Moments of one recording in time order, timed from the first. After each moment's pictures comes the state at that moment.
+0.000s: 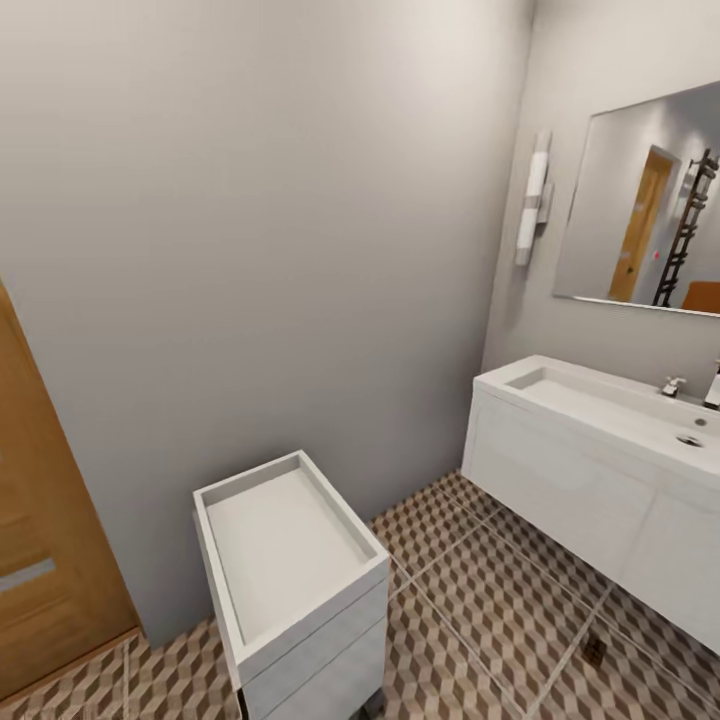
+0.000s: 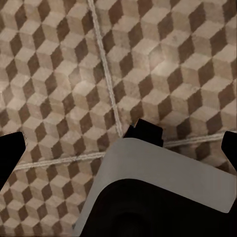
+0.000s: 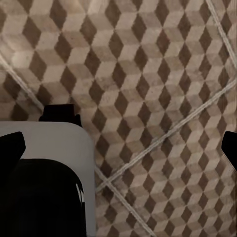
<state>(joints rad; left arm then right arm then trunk) -0.20 -0.01 -0.04 -0.01 0.37 -0.08 0.28 -0.16 -0.05 0.06 0.03 -0.02 -0.10 -0.18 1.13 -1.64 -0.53</state>
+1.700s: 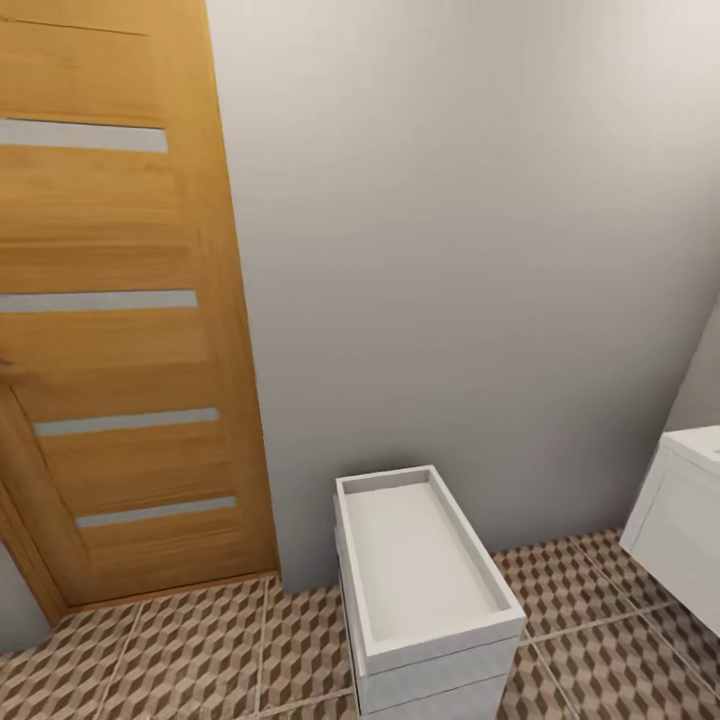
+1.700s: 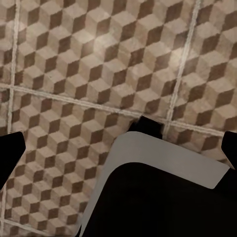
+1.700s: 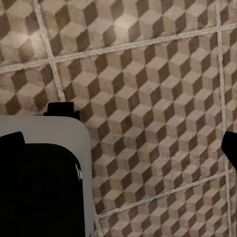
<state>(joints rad) -0.20 -0.01 -0.04 -0.01 0.37 -0.08 0.28 -0.16 -0.05 0.06 0.03 -0.02 -0.10 -0.18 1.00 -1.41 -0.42</state>
